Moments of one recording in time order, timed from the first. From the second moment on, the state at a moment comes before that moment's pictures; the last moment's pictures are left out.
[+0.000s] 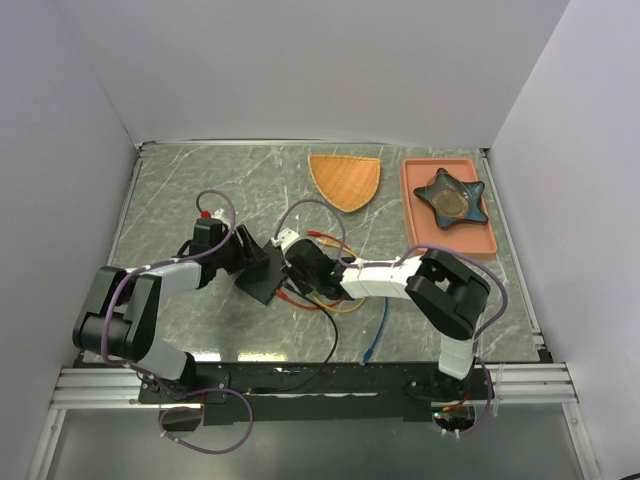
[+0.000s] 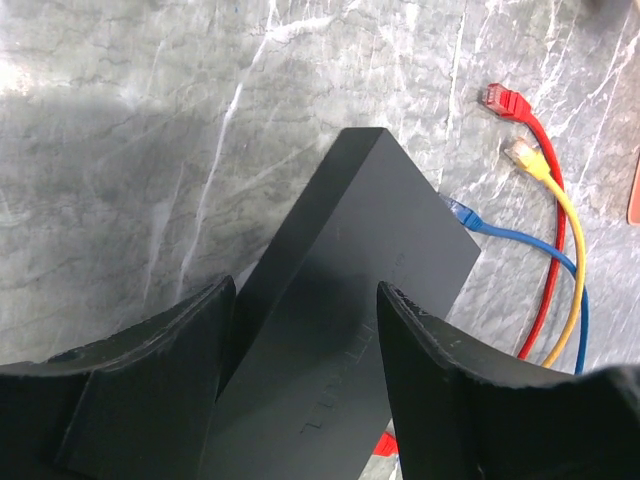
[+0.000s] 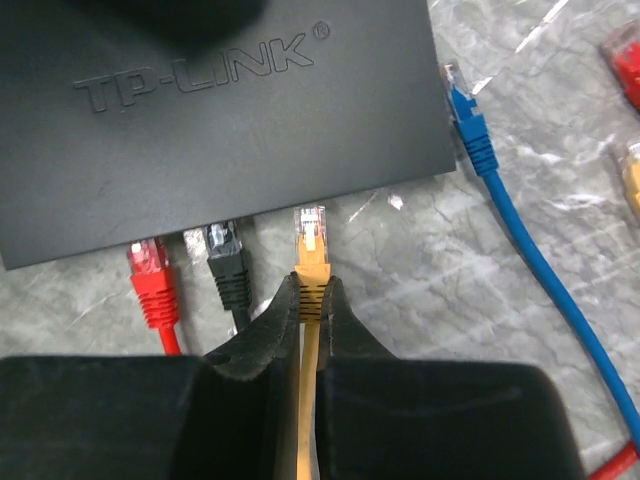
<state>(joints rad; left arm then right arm) -0.22 1.50 0.58 0.20 0.28 -0.64 0.98 1.83 1.03 0.01 0.19 0.13</state>
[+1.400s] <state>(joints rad) -0.21 1.53 0.59 0.23 0.31 -0.63 0.98 1.83 0.97 0.16 0.15 0.09</state>
